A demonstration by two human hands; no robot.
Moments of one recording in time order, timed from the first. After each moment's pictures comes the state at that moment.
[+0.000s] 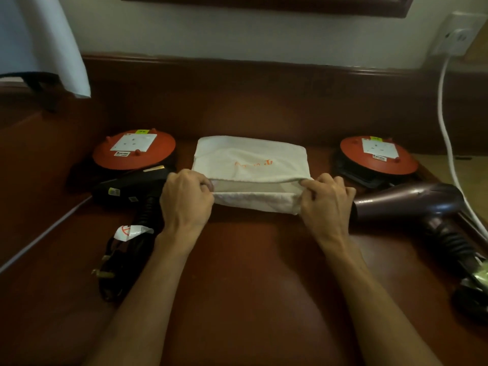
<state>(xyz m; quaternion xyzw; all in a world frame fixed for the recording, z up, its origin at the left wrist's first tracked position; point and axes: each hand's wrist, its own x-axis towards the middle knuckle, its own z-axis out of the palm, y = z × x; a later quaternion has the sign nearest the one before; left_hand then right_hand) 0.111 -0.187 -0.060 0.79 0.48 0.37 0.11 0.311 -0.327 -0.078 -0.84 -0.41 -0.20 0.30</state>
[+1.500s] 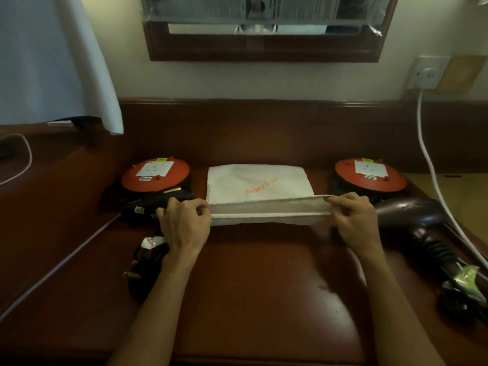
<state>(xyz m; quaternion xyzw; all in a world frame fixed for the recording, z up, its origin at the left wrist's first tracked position) 0.083 -0.198 -0.064 0.76 0.54 0.36 0.04 0.356 -0.381 -0.068 -0.77 -0.42 -0.08 0.47</state>
